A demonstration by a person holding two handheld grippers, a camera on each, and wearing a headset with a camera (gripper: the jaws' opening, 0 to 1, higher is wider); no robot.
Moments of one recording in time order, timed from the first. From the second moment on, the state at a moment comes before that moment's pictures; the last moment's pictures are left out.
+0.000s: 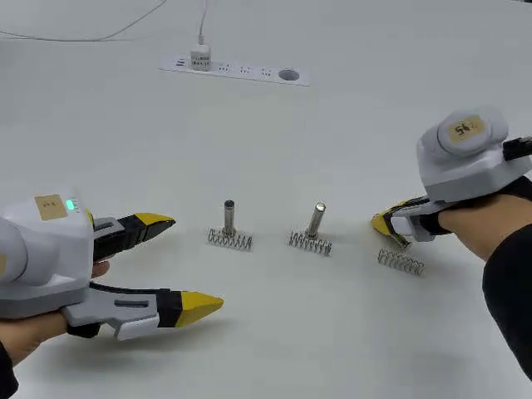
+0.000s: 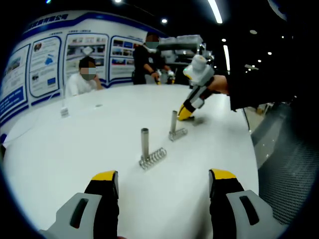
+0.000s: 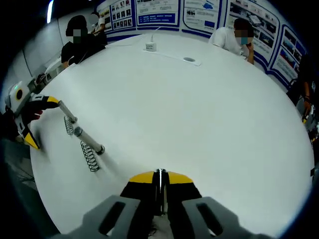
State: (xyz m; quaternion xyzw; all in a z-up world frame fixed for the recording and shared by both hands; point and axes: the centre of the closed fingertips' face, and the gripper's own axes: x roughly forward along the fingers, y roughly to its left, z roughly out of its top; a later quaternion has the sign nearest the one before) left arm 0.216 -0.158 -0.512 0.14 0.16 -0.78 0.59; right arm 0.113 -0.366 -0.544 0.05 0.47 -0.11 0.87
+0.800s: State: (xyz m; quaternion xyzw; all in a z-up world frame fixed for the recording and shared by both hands) left arm 0.218 -0.159 -0.509 0.15 0.16 -0.78 0.59; right arm 0.109 -0.365 -0.517 0.07 0.43 -0.12 0.89
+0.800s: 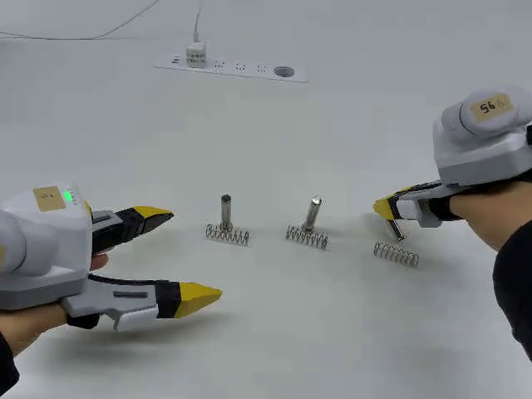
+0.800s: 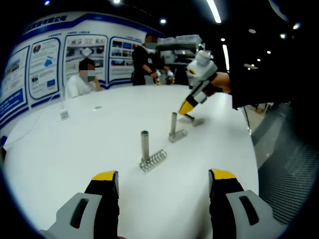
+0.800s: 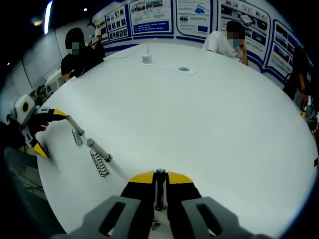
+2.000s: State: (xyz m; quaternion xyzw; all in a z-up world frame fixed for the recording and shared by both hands) left arm 0.215 -0.161 -0.502 0.15 0.15 -0.78 0.59; right arm 0.083 -0.355 -0.495 0.08 0.38 -0.13 0.91
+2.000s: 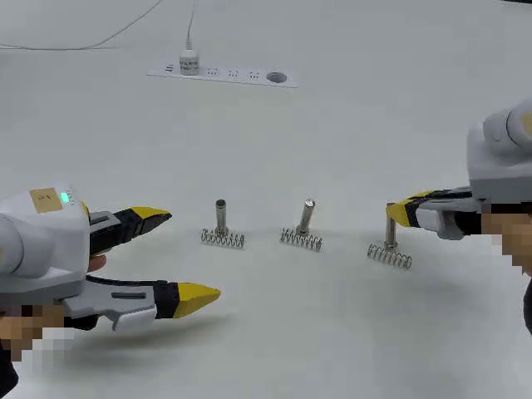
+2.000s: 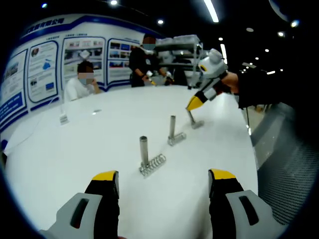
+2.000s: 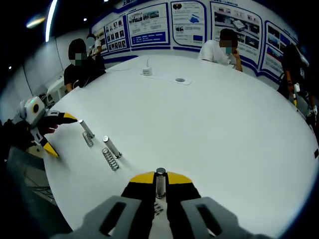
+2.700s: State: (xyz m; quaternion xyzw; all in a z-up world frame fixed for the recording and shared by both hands) left arm 0.210 -0.161 -0.498 0.15 0.14 -0.79 0.58; right arm 0.066 -0.347 -0.492 0.06 0.37 -0.12 0.92
